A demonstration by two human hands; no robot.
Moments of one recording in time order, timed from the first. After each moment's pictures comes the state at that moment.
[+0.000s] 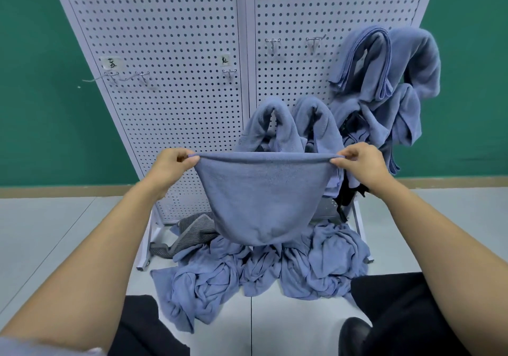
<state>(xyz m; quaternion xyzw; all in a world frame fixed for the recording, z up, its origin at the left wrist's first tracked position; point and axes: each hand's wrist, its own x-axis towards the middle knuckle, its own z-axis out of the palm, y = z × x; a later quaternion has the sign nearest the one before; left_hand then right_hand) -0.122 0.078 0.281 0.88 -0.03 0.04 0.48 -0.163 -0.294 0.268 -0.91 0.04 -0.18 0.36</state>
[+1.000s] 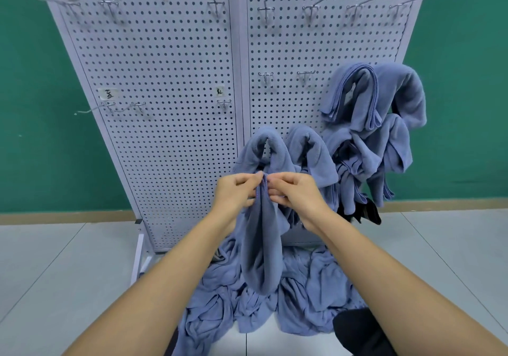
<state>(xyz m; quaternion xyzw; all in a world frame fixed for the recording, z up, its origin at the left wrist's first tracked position) -0.146 -0.043 0.291 0.71 -0.03 -0.02 0.71 -0.169 -0.177 0.291 -0.69 0.02 -0.05 0.72</state>
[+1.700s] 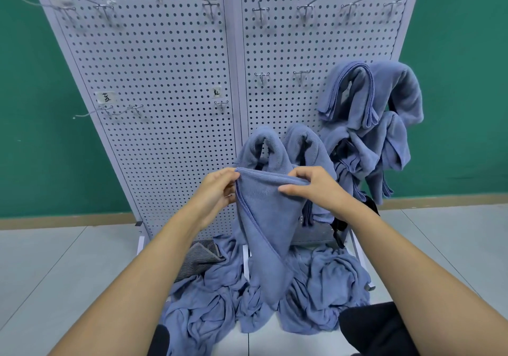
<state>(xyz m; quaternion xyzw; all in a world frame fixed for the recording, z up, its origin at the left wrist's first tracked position) -0.130 -0.007 0.293 0.67 -0.13 -0.11 0.72 -0.162 -0.234 0.296 -0.85 -0.09 -0.04 0.51</state>
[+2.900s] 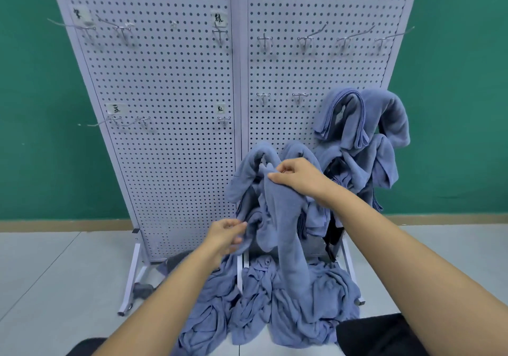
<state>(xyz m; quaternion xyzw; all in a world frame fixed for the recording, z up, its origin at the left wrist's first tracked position) -0.147 -0.019 0.232 0.73 0.08 -0.14 0.67 -0.154 -0.206 0.352 -0.89 -0.06 -0.03 0.45</state>
